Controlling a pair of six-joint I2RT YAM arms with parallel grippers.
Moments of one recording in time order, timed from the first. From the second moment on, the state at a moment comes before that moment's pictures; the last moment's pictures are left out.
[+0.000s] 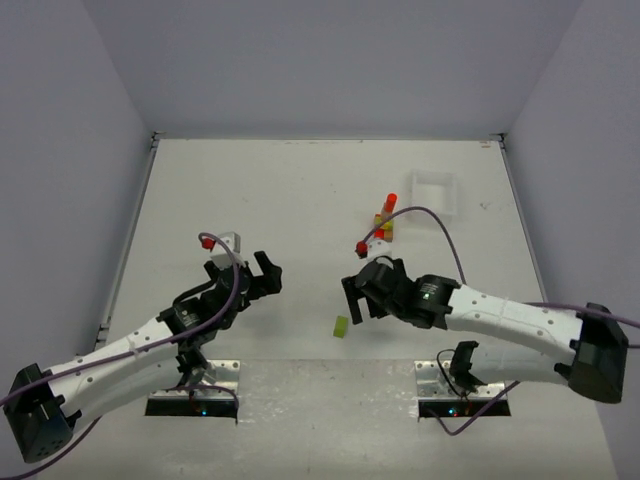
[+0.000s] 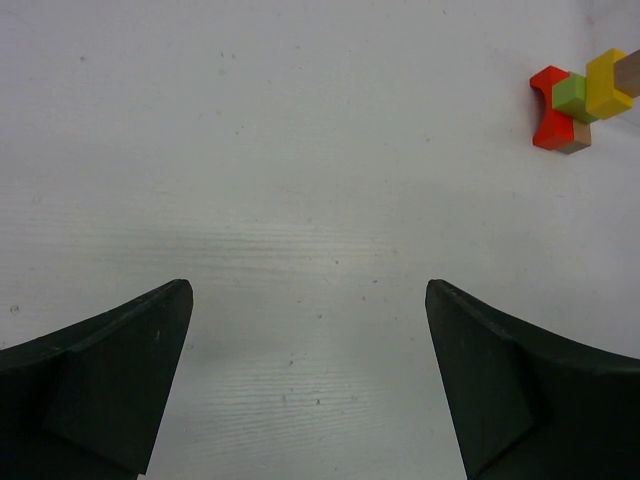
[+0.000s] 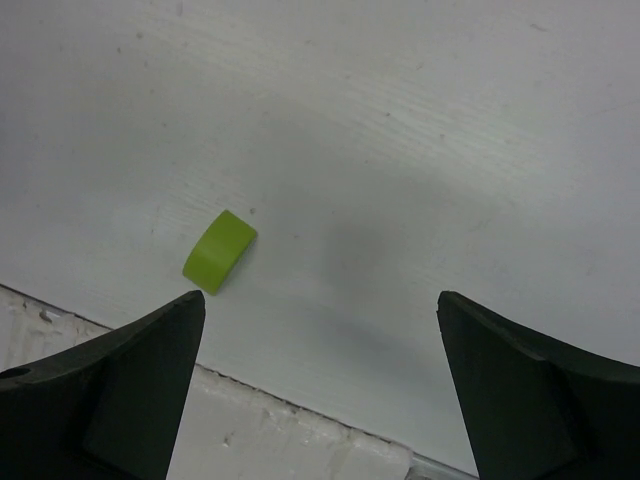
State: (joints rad) left arm -0.82 0.68 0.35 -0.21 -0.58 -0.75; right arm 1.04 1.08 0.69 -0.58 0.35 0.58
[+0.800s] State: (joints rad) left arm -0.82 0.60 0.33 -0.24 -0.62 -0.78; right arm 1.30 1.56 0.76 -0.36 0.50 1.02
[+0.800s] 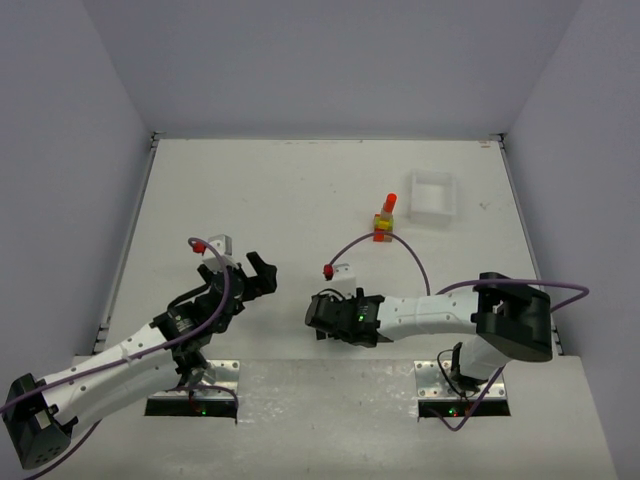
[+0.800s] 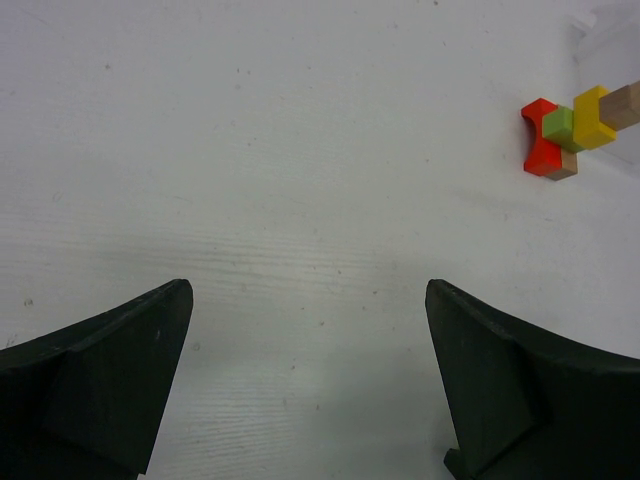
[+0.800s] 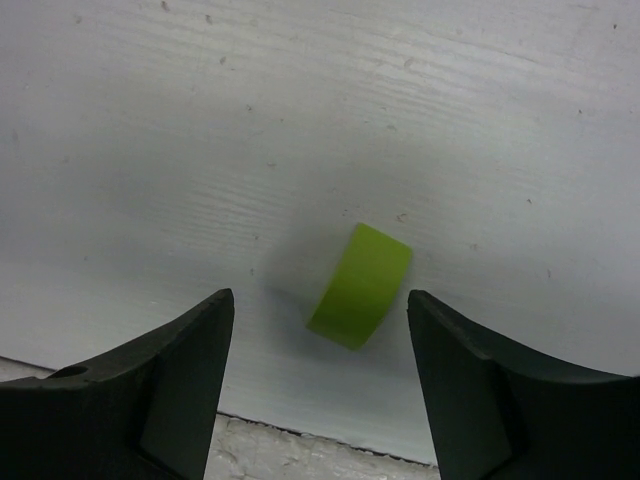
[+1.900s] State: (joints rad) left arm -0.82 0.62 0.33 -0.24 -0.63 -0.78; right arm 1.29 1.51 0.69 -0.34 0.56 0.88
